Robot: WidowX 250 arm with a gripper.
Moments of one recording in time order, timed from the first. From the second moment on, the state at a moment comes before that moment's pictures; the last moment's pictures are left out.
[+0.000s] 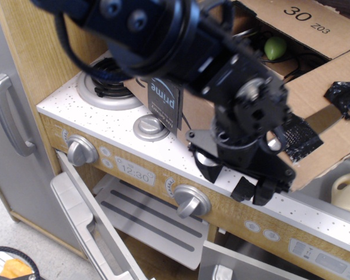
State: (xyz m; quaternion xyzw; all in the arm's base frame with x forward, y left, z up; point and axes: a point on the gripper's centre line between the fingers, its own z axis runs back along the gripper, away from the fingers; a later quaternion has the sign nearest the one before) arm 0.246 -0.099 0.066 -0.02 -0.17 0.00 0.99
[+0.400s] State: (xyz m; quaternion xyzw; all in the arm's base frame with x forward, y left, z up) arm 0.246 -0.096 0.102 0.00 -0.17 0.03 0.99
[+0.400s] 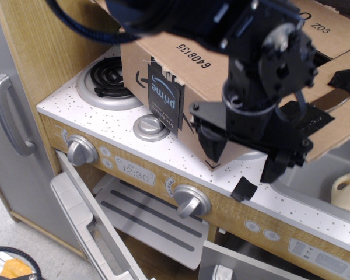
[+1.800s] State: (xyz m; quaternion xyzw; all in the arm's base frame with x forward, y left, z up) arm 0.304 -0.005 0.163 0.10 -0.21 -0.10 0.97
